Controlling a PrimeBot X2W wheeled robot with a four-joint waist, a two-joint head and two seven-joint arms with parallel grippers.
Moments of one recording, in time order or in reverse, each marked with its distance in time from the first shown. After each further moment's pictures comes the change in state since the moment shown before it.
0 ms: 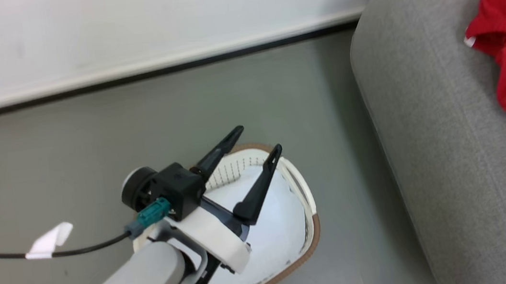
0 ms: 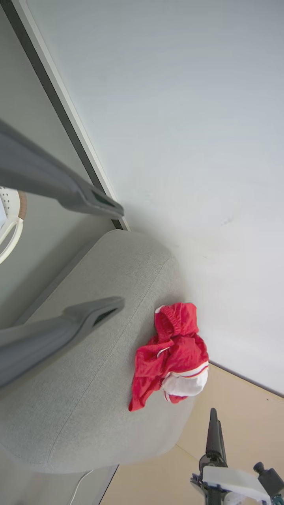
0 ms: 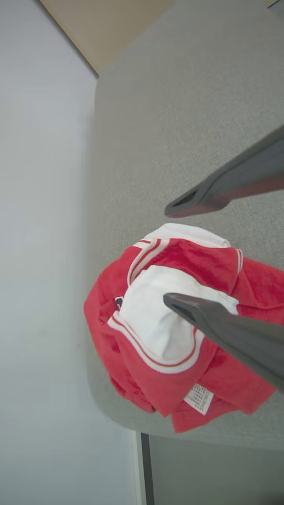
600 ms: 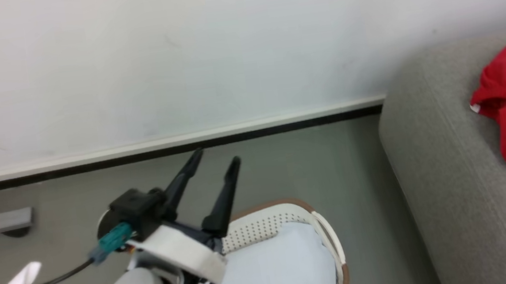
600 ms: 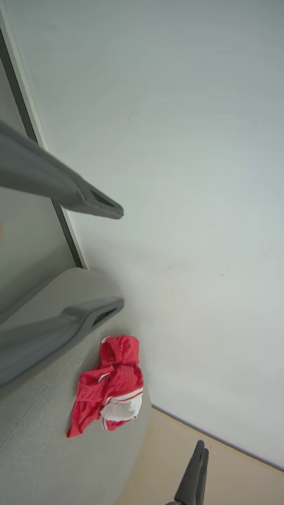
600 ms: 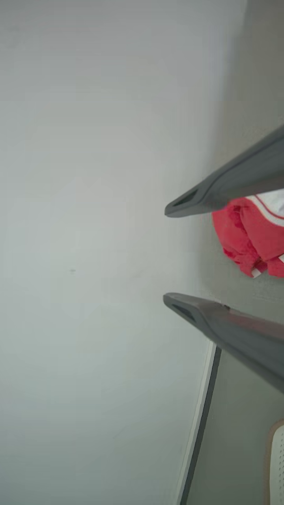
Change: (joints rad) left arm 0.154 -0.016 0.125 0.006 -0.075 0.055 -0.045; right arm 0.113 0.019 0.163 -0.344 0.040 0.000 -0.117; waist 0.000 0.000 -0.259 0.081
